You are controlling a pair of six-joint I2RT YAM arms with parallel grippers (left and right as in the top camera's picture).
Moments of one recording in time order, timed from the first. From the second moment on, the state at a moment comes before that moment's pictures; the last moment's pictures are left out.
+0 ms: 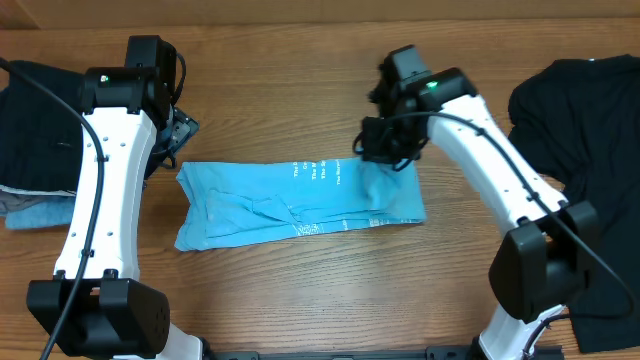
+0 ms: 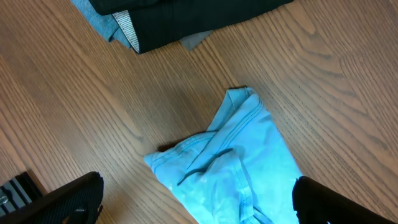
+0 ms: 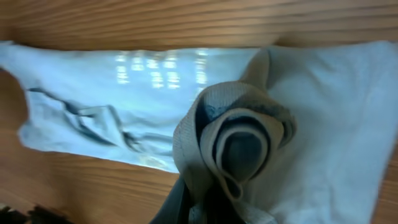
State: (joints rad) left arm -0.01 1.72 1.71 -1.43 -0.33 -0.98; right arm 0.40 1.91 1.67 -1.12 -0.32 0.38
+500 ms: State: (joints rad) left arm -0.01 1.72 1.71 -1.43 -0.33 -0.98; right arm 0.69 1.91 1.67 -0.97 -0.21 0.45
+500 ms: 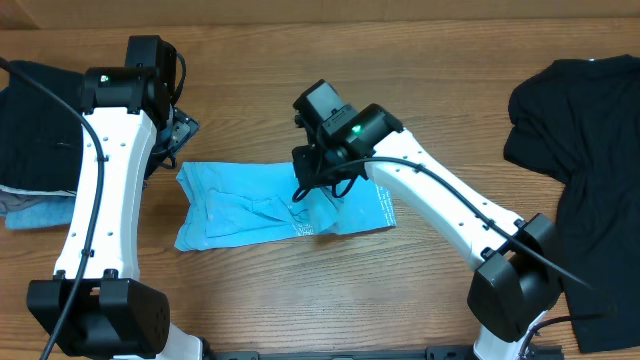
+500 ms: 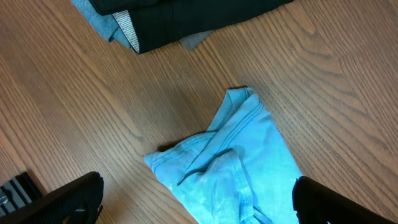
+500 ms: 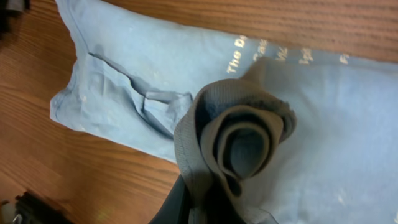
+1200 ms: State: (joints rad) left arm -0.01 1.72 1.71 -1.43 -0.33 -0.98; right arm 0.69 1.91 1.67 -0.86 -0.16 0.41
